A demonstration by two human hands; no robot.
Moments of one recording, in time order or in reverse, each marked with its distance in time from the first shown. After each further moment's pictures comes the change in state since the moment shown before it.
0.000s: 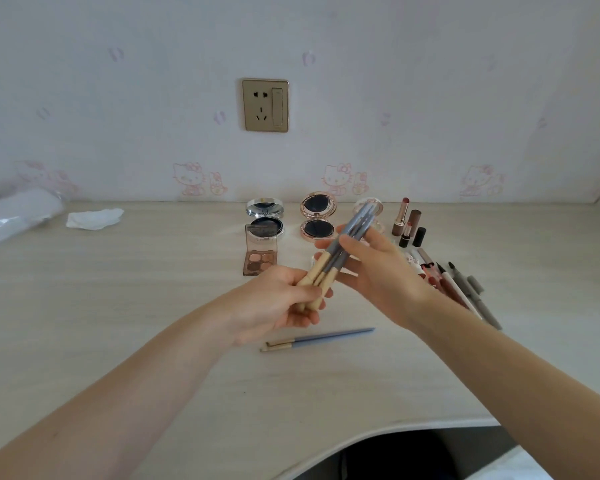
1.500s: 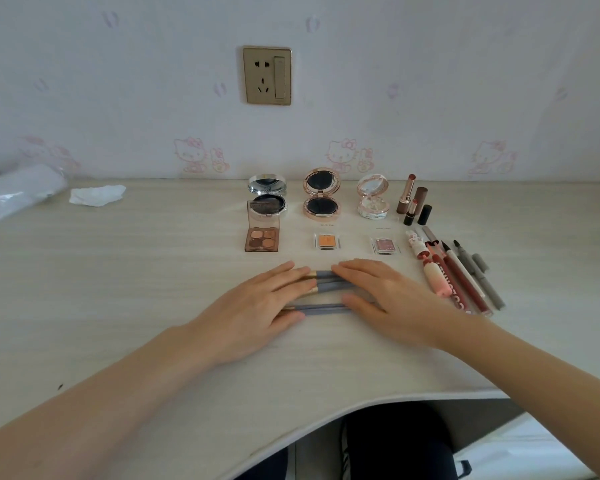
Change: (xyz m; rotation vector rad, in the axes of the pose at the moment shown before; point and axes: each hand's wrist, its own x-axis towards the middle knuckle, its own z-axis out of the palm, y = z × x) left_hand -0.020 -0.057 -0.022 1.349 0.098 0.512; right_hand -0.034 0.039 -0.052 -1.565 -0.288 -0.360
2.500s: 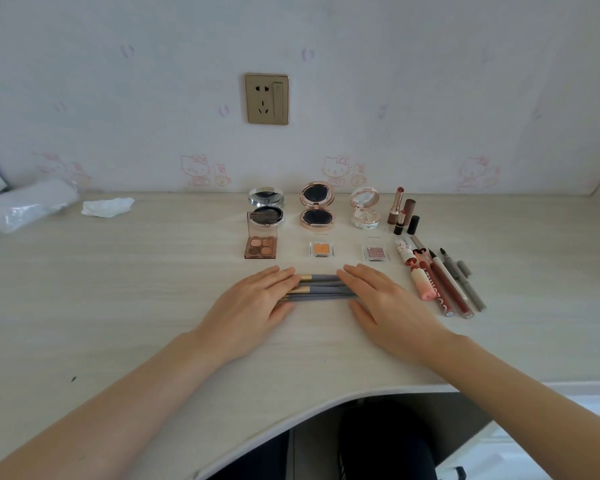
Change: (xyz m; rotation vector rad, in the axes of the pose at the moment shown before) left_hand -0.001 0.007 0.003 0.058 0.128 -0.169; right_hand -0.021 -0.013 -0.001 -0.123 0.094 0.069
